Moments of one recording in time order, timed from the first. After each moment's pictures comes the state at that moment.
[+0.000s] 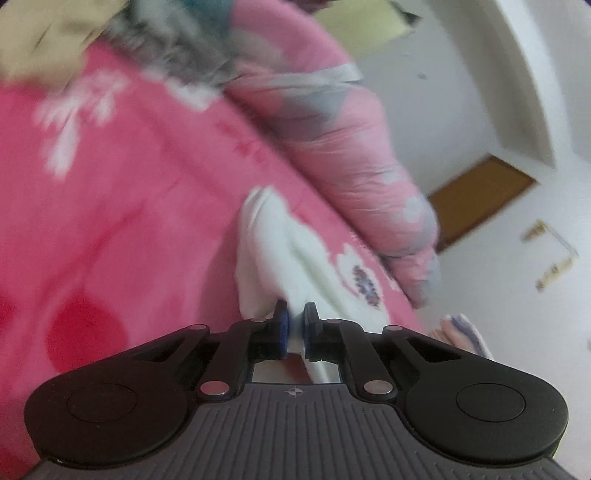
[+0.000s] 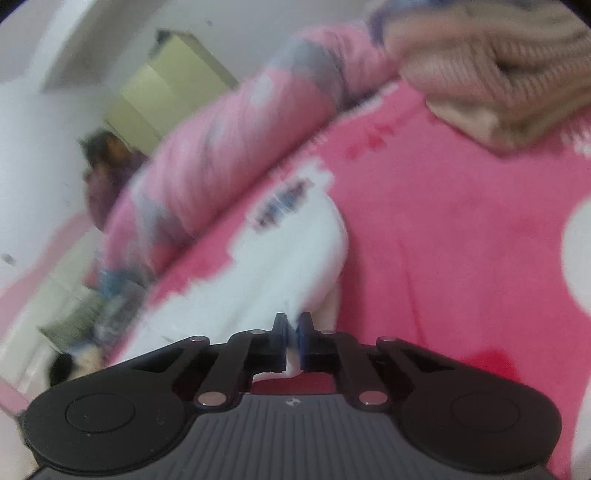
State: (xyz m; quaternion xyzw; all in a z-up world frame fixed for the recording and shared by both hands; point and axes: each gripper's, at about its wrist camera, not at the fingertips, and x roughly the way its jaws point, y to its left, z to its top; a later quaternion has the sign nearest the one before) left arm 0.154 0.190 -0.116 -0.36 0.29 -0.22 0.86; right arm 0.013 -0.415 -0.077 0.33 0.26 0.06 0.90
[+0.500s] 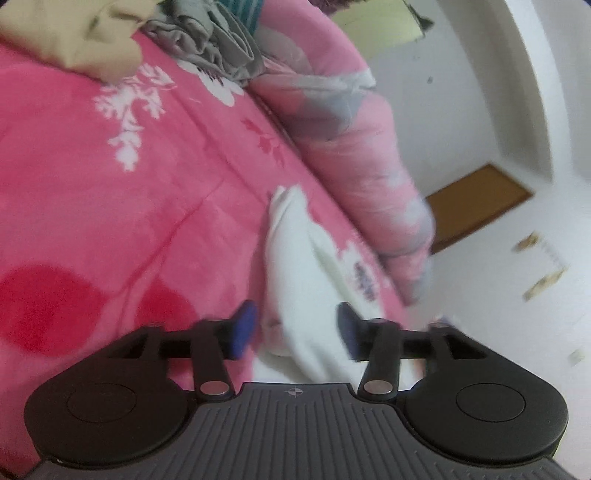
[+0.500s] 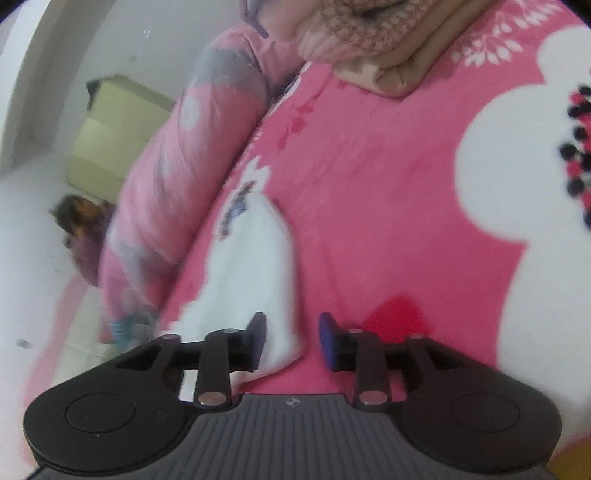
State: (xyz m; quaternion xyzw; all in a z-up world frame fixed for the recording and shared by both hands) left arm 0.131 0.232 -0.136 -0.44 0.31 -0.22 0.82; right arm -0.021 -0.464 -0.113 0.50 0.29 0.04 0.82
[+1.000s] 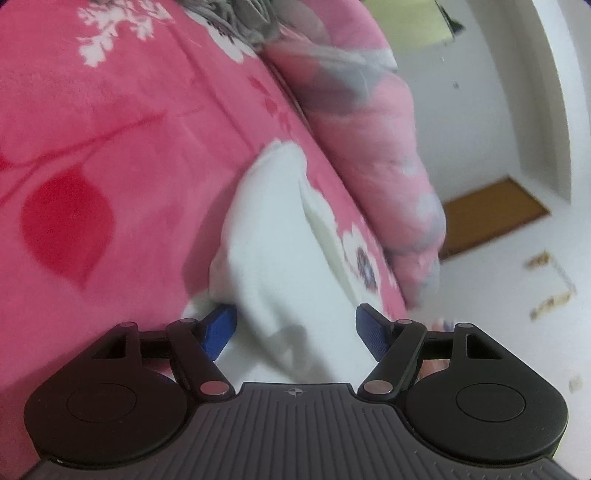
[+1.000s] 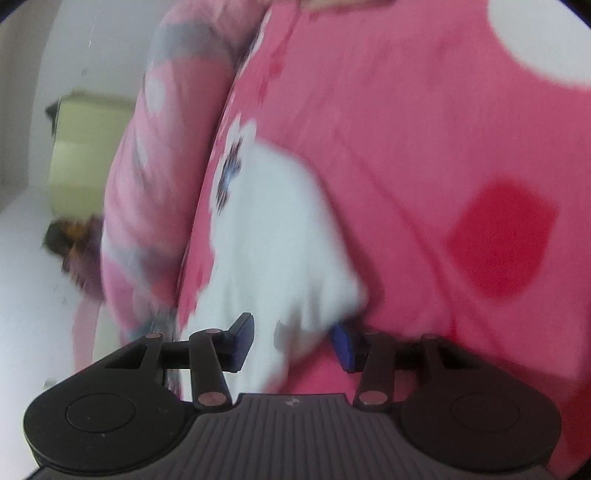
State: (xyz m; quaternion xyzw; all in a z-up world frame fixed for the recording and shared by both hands) left arm 0.150 0.167 -0.148 -0.47 0.34 -0.17 0.80; right arm 0.036 -0.419 -0.137 0.58 0.33 -0.01 0.75
